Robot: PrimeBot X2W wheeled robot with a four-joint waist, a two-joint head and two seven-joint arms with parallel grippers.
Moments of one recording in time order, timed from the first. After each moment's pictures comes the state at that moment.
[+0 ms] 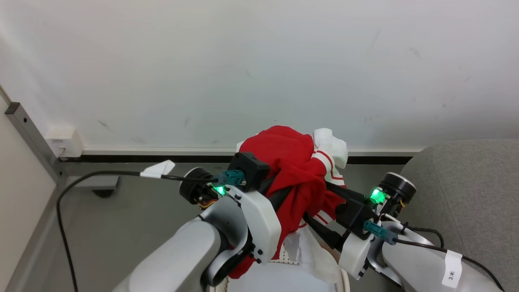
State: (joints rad) left arm -0.65 0.26 -0.81 0.13 -0.53 0.02 0.25; right arm -0.73 -0.24 1.02 0.61 0.34 0.13 -0.26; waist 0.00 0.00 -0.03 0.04
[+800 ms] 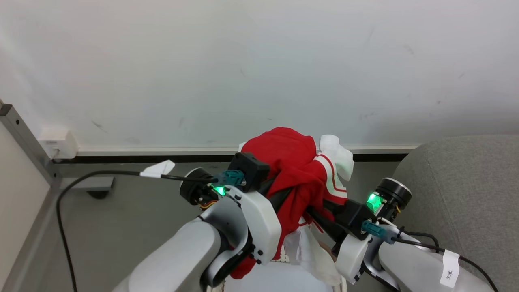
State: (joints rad) left arm -0.65 0.26 -0.82 0.13 -0.54 0.02 0.25; right arm -0.73 -0.23 1.04 0.62 0.41 0.13 -0.26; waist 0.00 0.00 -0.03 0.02
